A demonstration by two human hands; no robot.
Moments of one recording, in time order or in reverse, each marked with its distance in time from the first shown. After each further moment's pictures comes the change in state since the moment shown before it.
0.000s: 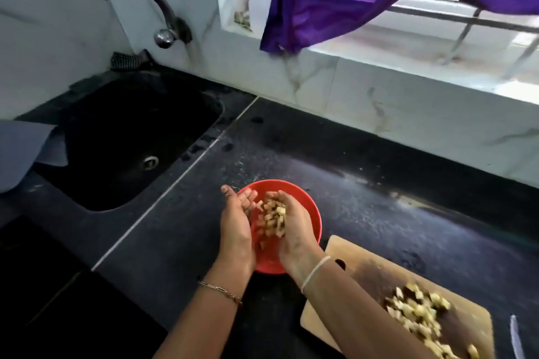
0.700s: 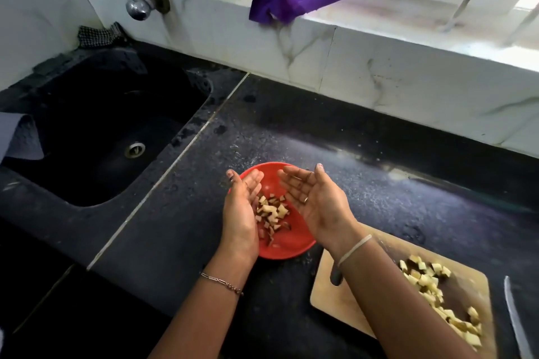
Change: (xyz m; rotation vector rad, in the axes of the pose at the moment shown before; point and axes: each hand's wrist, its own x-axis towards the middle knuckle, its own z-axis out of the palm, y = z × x) left_hand 0.011 -0.006 -0.012 0.081 -0.137 0.043; right_hand -0.001 -0.032 -0.022 -0.145 0.011 -0.119
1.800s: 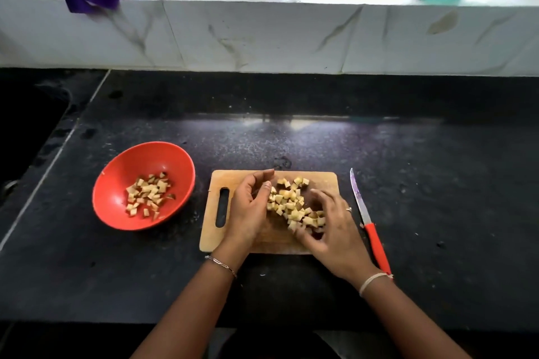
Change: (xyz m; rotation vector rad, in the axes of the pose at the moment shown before) left_hand -0.111 -0.119 0.116 0.451 -0.488 0.136; right_hand -0.150 0.069 -0.250 -1.131 0.411 -0.641
